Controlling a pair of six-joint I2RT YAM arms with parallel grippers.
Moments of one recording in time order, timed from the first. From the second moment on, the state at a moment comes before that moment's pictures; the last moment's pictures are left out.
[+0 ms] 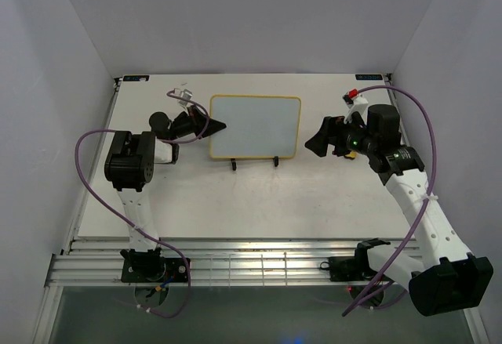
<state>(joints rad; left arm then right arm) -0.06 2.12 0.99 1.37 1.14 -0.79 0.21 1.06 1.01 -0.48 -0.49 0.20</state>
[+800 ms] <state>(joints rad) -0.04 2.14 0.95 1.41 1.19 -0.70 0.22 1.01 1.01 -0.45 -0.52 0.20</state>
